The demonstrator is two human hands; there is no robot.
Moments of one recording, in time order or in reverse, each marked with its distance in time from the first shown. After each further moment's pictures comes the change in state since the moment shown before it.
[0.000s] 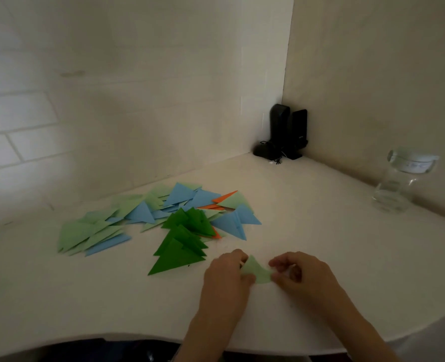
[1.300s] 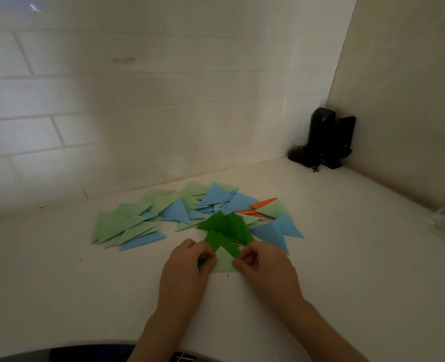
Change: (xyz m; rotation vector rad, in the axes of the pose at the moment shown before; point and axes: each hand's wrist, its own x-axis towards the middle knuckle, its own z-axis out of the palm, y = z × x) left_hand 0.018 -0.119 -0.063 -0.015 0.317 0.008; right_hand 0.066 -0.082 0.099 -0.113 0.017 -0.093
